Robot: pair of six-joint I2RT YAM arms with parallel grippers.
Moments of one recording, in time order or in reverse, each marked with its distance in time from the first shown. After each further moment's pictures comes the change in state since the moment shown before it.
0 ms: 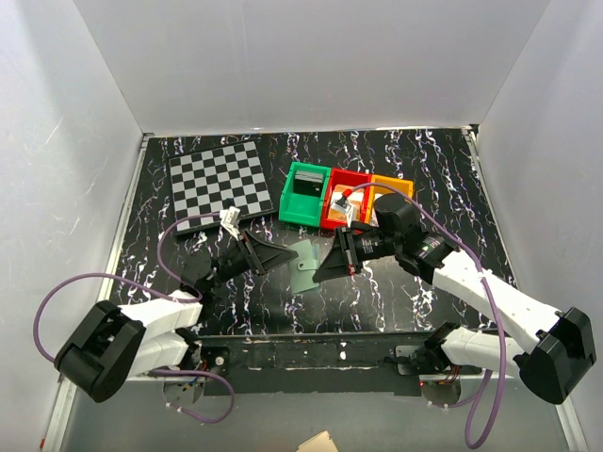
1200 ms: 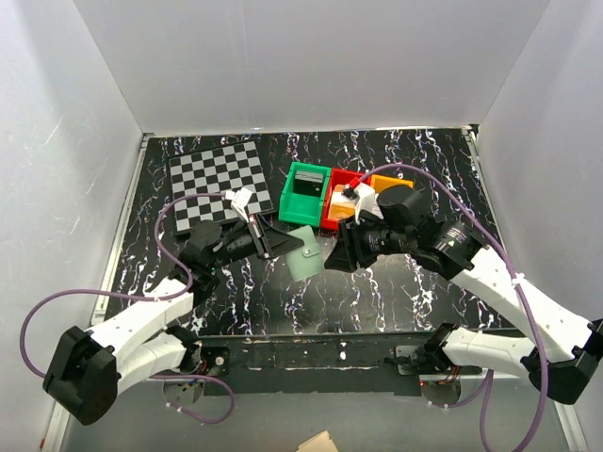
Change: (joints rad) left arm -0.001 -0.148 0.259 -0.632 0.011 0.199; right arm 0.085 -0.038 0.294 -0.472 0.431 -0.301
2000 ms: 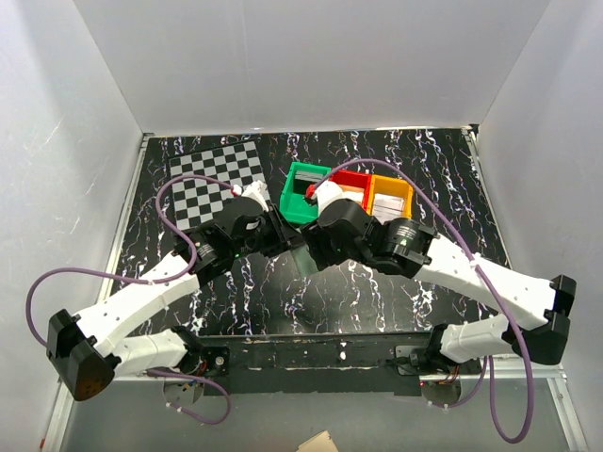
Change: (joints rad) left arm -0.212 0.111 0.477 -0.936 -0.523 0.031; right arm 0.324 0.223 0.212 -0.126 0.760 -0.086
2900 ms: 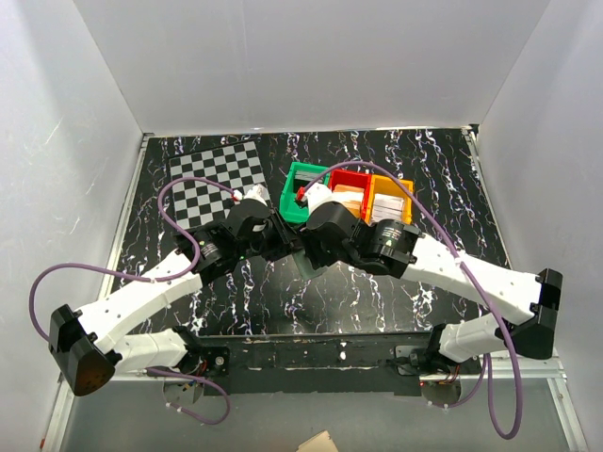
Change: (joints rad) left arm -0.053 0.035 0.058 -0.110 -0.088 -0.093; right arm 0.030 0.068 0.001 0.043 0.024 0.020
